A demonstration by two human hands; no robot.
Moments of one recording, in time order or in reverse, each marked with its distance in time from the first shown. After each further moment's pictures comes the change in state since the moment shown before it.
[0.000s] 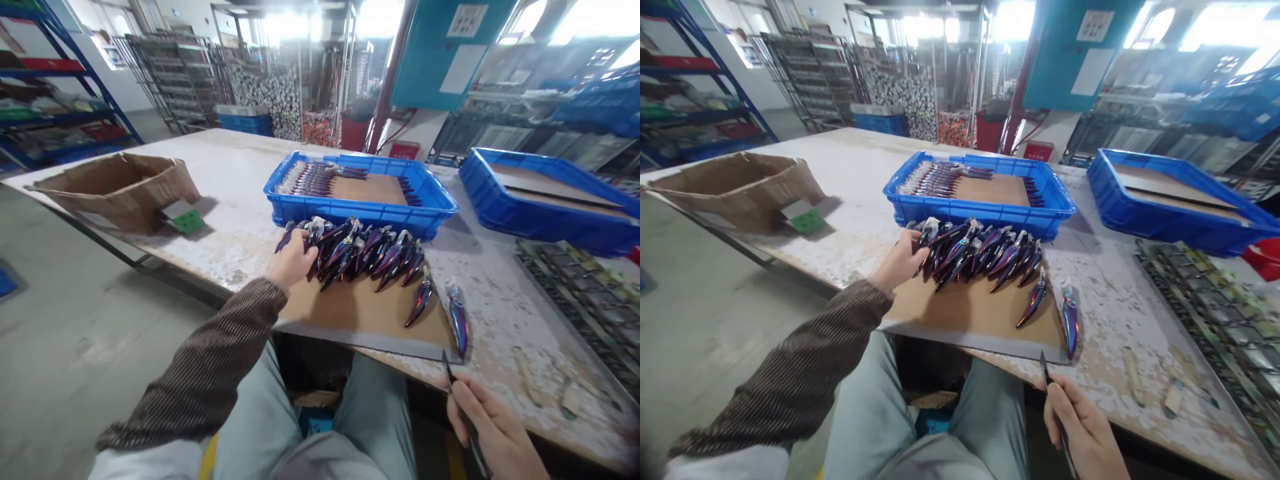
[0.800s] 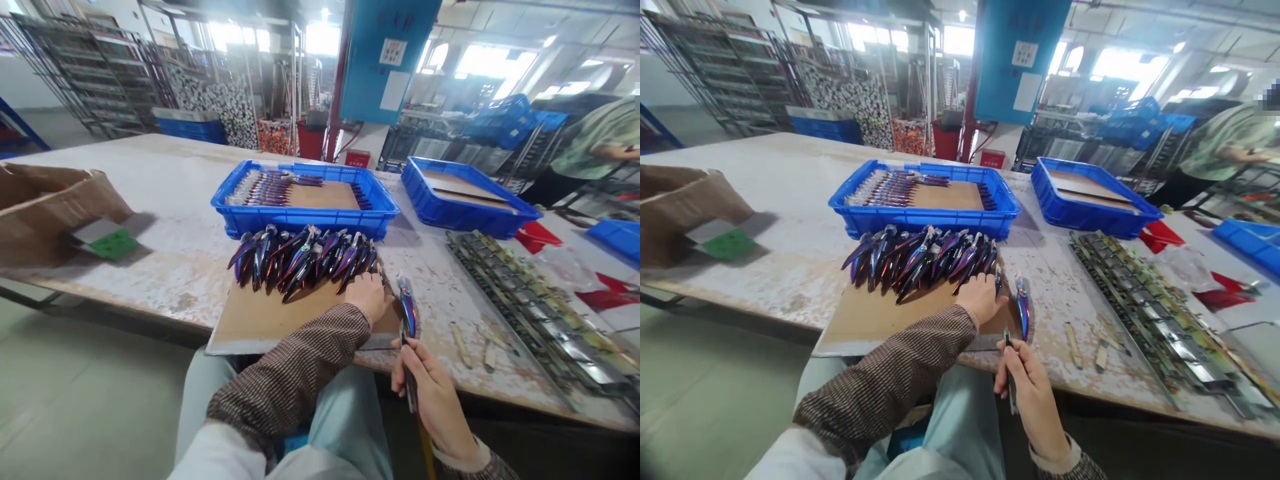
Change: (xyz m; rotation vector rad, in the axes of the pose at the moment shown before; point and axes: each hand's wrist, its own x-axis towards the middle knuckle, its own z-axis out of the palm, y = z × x) left_hand -0.039 0.153 0.162 0.180 -0.314 0.393; right_hand 0.029 -0.005 0.018 0.274 0.158 -0.092
